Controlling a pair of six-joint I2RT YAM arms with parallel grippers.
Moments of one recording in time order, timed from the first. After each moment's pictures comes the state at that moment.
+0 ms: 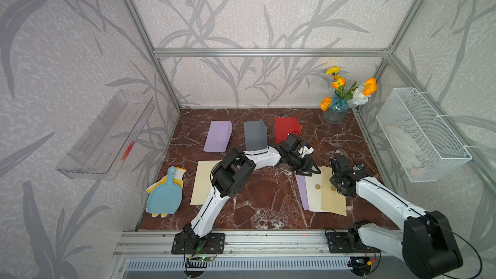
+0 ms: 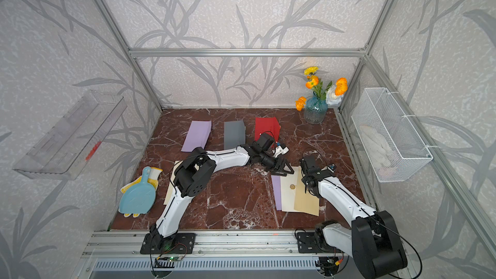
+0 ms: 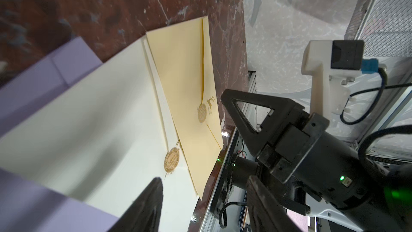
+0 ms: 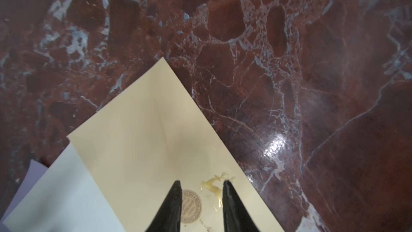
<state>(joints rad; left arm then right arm) -0.83 2.28 1.64 -0.18 0.89 -0.74 0.23 1.18 0.55 -0.65 0.35 1.12</state>
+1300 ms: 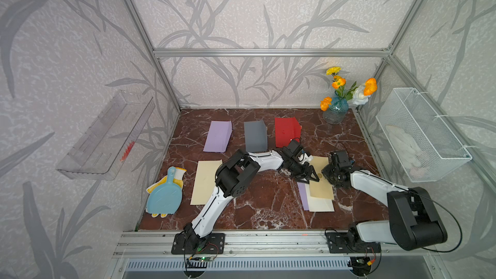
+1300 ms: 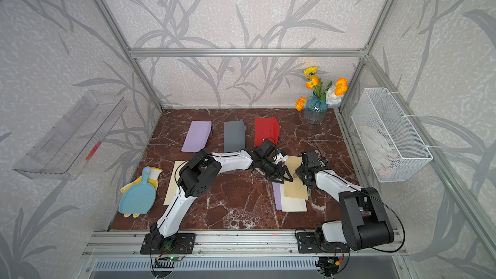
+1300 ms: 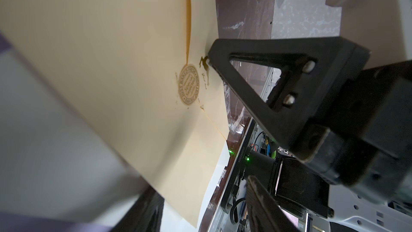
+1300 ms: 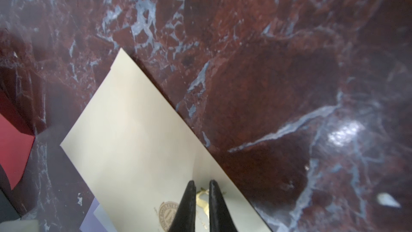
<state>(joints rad) -0.85 2.33 1.61 -0.21 0.88 -0.74 0.17 1.38 0.56 -0.29 0.05 1.10</state>
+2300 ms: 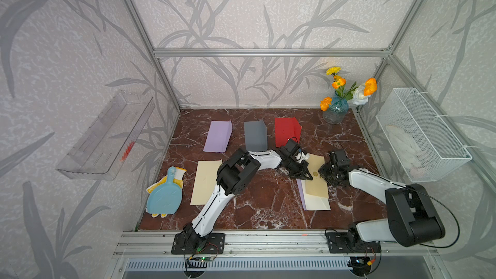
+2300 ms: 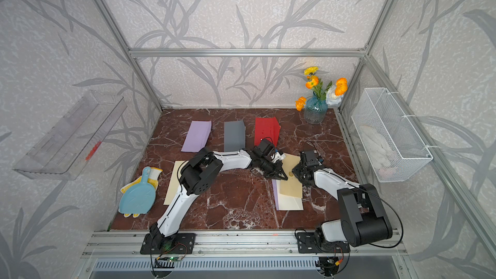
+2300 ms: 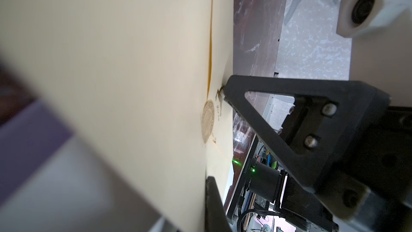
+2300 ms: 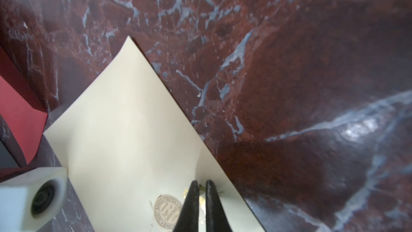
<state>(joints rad) -0.83 2.36 1.61 -0.17 0.87 -0.76 0.20 1.40 0.58 -0.29 -0.03 1.07</state>
